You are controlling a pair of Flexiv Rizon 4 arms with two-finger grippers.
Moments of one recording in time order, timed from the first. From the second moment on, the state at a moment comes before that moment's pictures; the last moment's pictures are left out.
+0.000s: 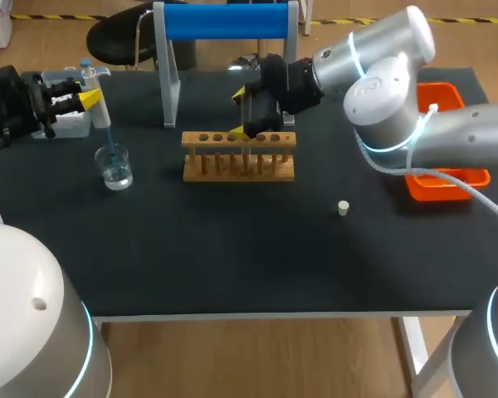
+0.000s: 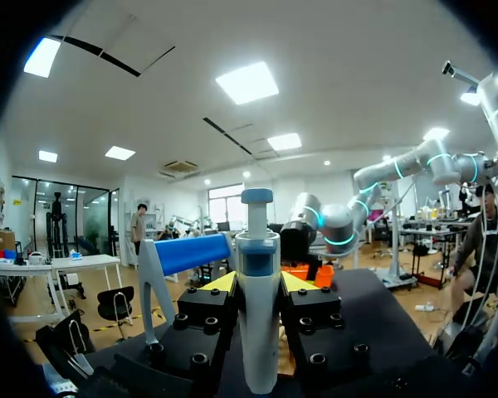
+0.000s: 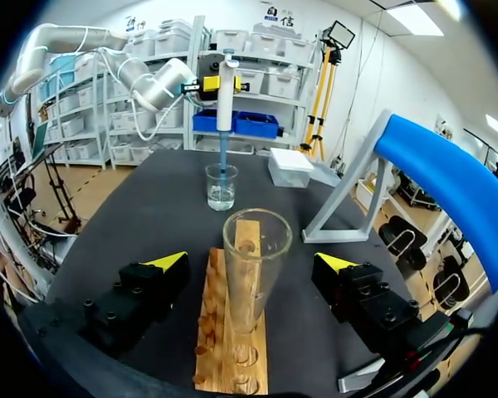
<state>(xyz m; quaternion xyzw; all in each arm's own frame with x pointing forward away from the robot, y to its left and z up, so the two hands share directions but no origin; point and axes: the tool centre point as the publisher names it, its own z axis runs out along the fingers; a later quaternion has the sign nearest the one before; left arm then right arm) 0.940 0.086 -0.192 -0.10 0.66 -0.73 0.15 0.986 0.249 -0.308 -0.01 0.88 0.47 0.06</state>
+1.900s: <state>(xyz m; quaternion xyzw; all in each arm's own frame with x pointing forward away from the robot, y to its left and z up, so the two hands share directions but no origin) 0.940 0.086 -0.192 -0.10 0.66 -0.73 0.15 0.992 0.252 -0.303 -0.01 0.88 0.47 0.07</state>
